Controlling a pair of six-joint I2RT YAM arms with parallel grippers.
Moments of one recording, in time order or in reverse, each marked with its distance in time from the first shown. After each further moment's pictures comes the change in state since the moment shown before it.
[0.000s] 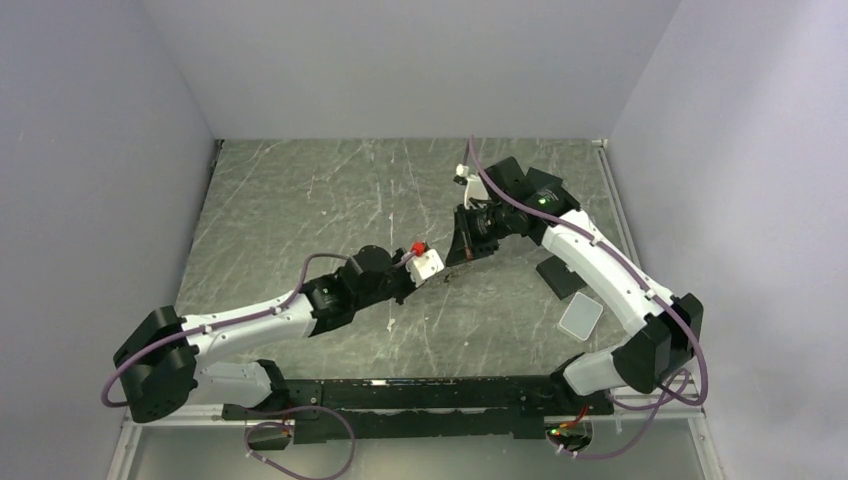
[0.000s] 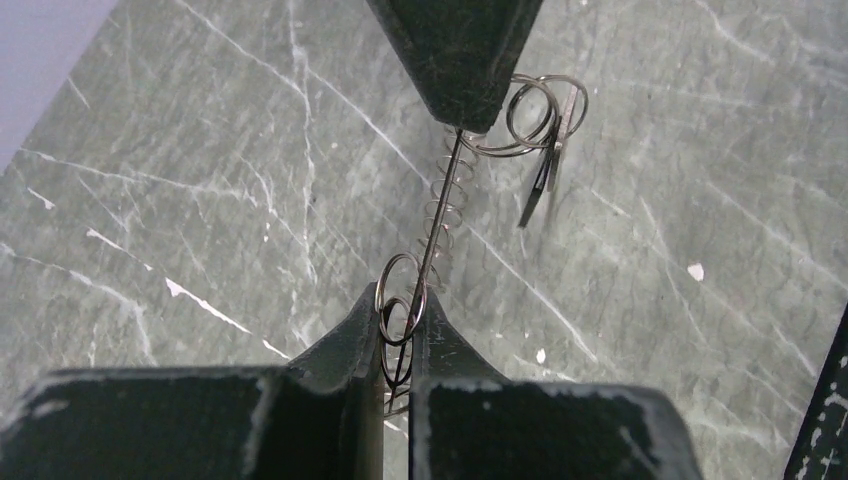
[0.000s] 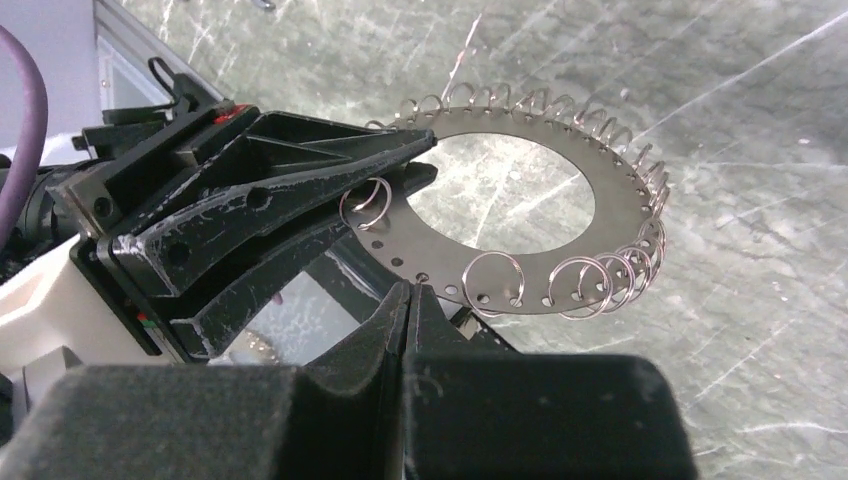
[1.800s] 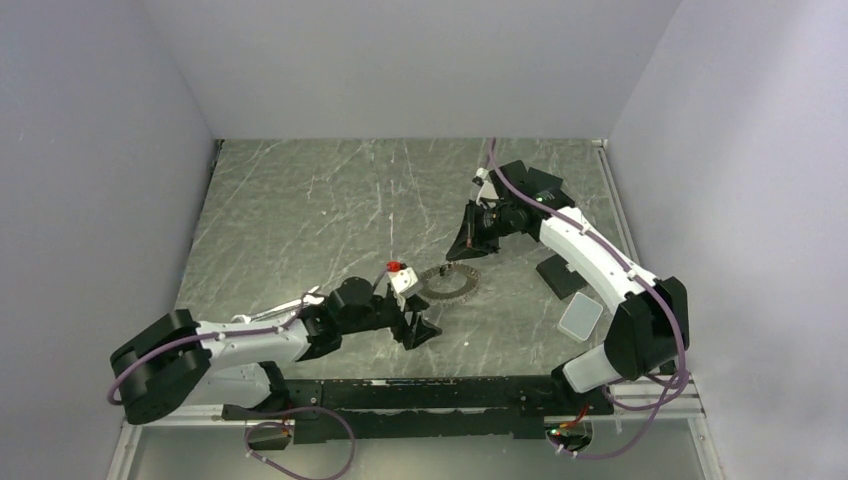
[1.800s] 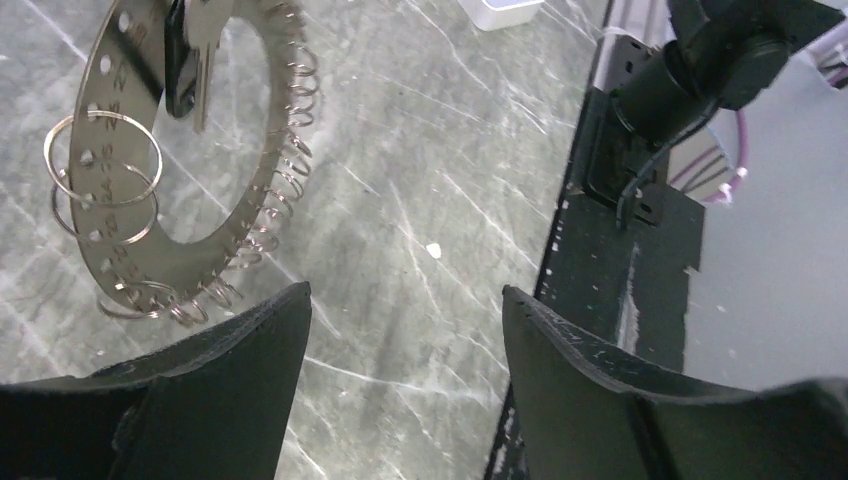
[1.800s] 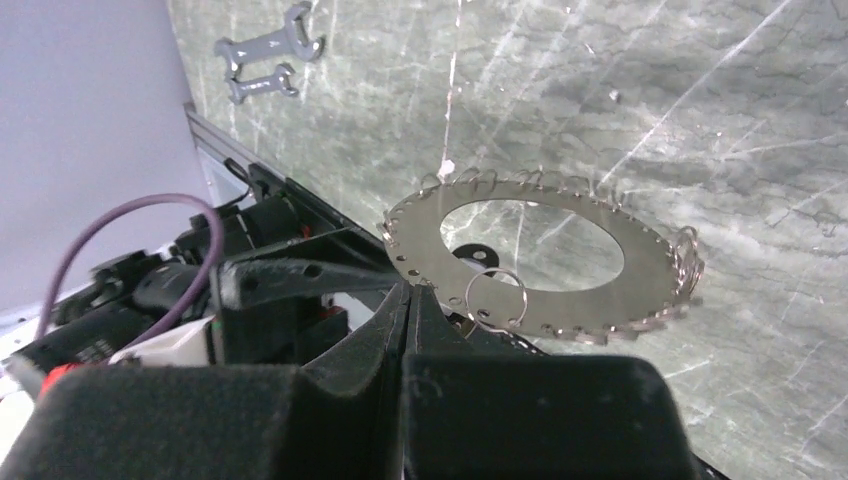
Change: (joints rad) left arm -0.031 -0.041 -0.293 0.320 0.301 -0.498; right arm -0.131 0.074 -0.152 0.179 -0.102 0.240
